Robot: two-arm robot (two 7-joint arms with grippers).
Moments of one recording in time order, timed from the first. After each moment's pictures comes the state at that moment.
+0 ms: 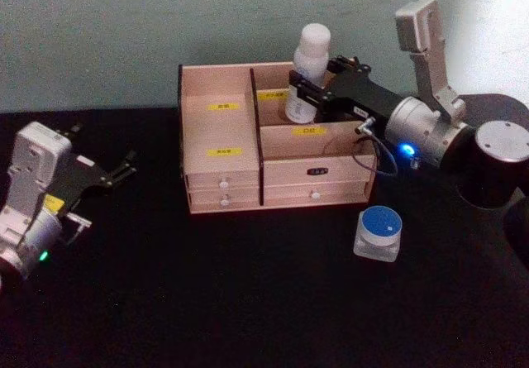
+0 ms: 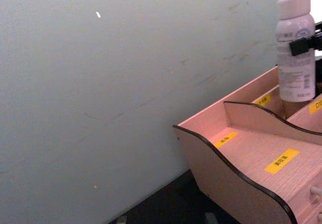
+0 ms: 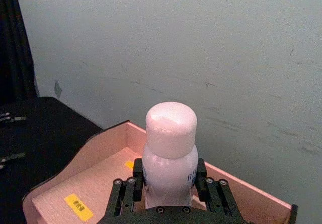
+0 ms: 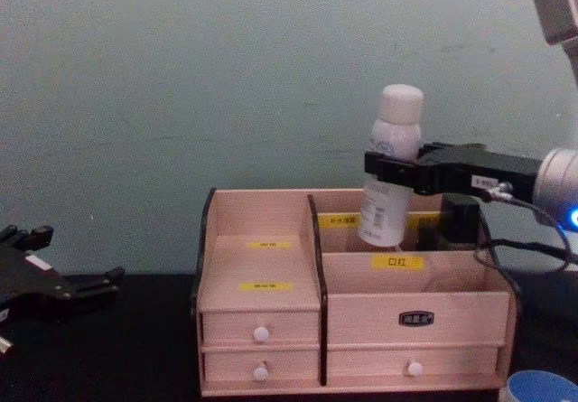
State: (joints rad) left arm -0.20 0.60 0.45 -1.41 -0.25 -0.12 0.03; right arm 0.58 0.30 -0.44 -1.11 0.39 -0.03 0.49
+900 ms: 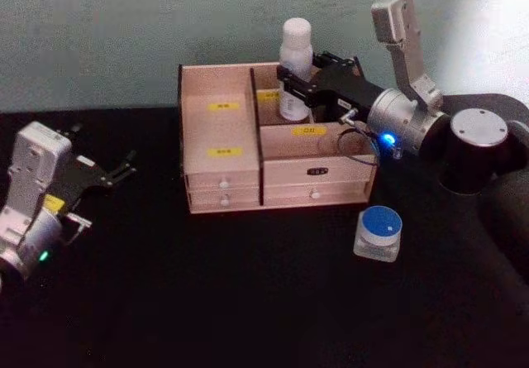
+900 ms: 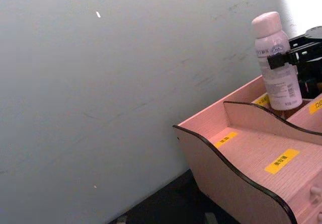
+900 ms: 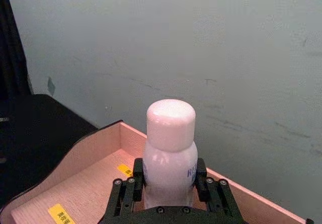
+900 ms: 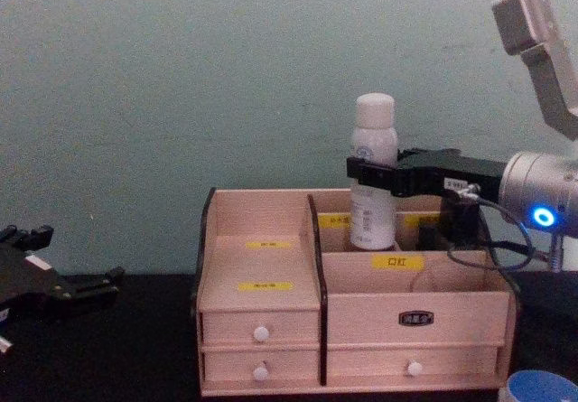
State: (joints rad) left arm -0.20 0.60 0.45 -1.41 -0.25 -0.12 0.03; right arm 0.68 0.21 -0.43 -0.92 0.34 -0.06 0.52
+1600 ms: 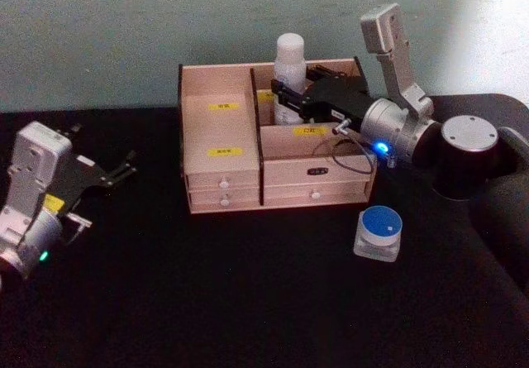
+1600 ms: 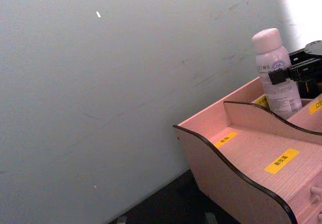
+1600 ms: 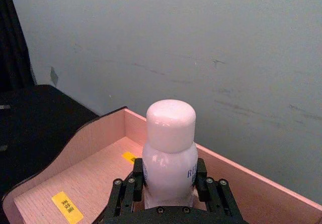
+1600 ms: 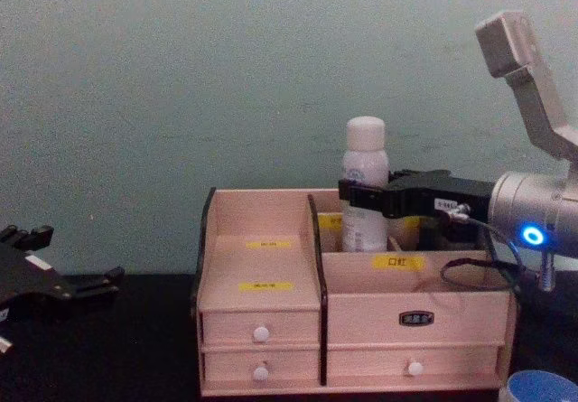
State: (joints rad) left arm -0.20 0.60 0.45 -1.41 -0.25 -0.12 0.03; right arm 0.69 0.19 -0.43 -0.87 0.32 -0.06 0.54
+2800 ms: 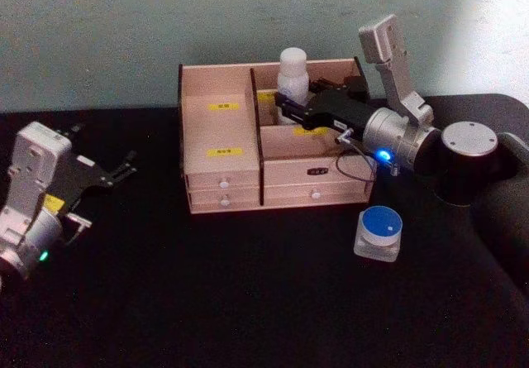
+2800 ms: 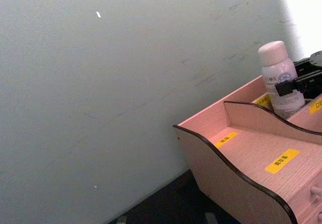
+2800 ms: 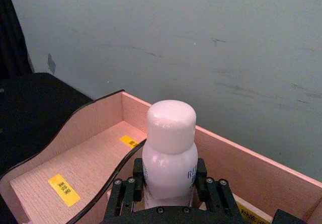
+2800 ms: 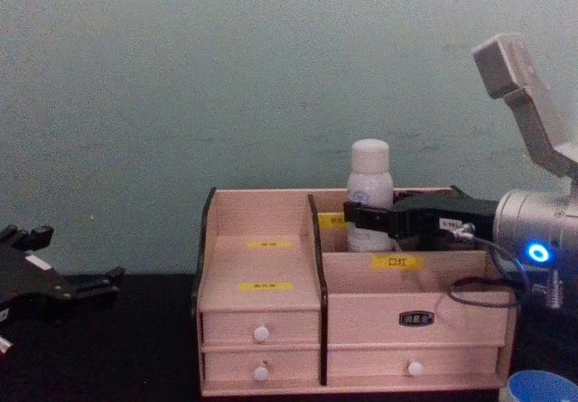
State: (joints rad) left arm -0.20 0.60 0.45 -1.41 -0.25 -0.12 0.03; right arm 0.69 0.19 -0.43 -0.83 0.30 -0.04 0.55
